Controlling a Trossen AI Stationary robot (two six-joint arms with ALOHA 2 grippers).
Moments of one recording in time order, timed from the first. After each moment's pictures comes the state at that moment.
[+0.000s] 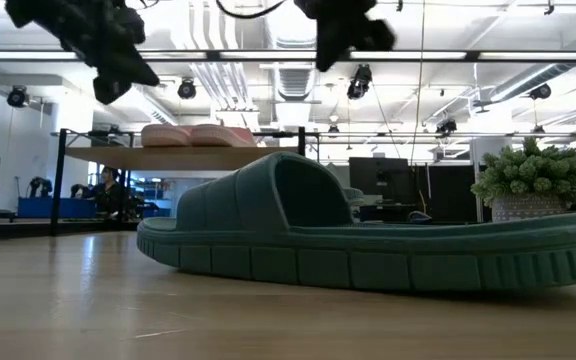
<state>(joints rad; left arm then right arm) 0.66 0.71 0.79 -0.66 0.44 -0.18 0.03 1.87 1.94 -1.26 0.10 0.73</state>
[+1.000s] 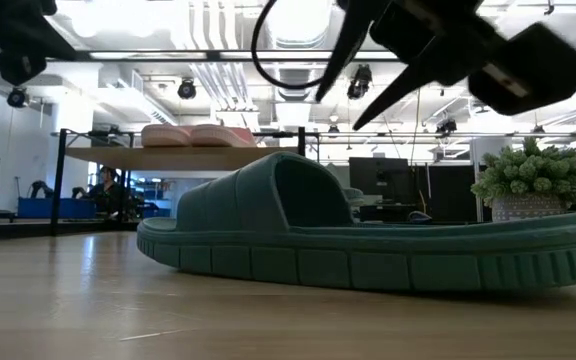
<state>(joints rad) 0.58 0.31 0.78 -1.01 0.27 -0.33 0.53 1.86 1.34 -0.46 0.40 1.96</state>
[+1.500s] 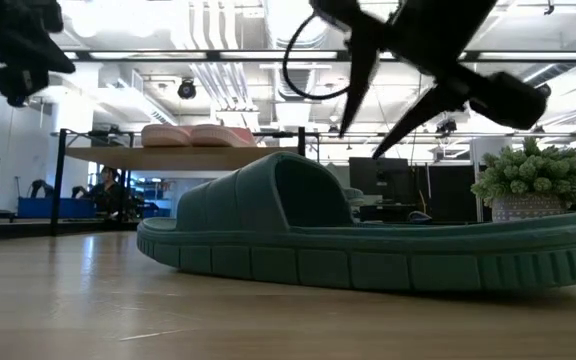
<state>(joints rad) 0.58 0.31 0.70 -1.00 0.37 -0.38 0.46 1.87 1.35 -0.73 0.62 2.14</state>
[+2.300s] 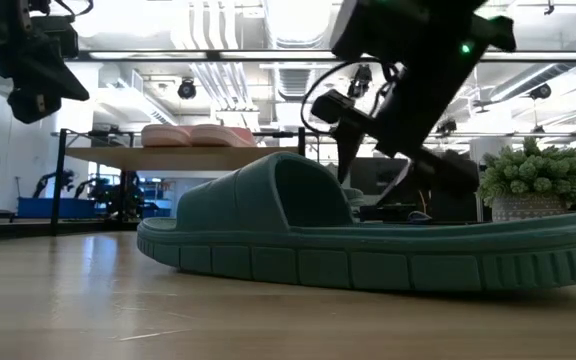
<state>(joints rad) 0.58 0.33 0.58 -0.90 0.37 -0.39 0.25 1.86 1.12 -0.53 0.78 2.06</state>
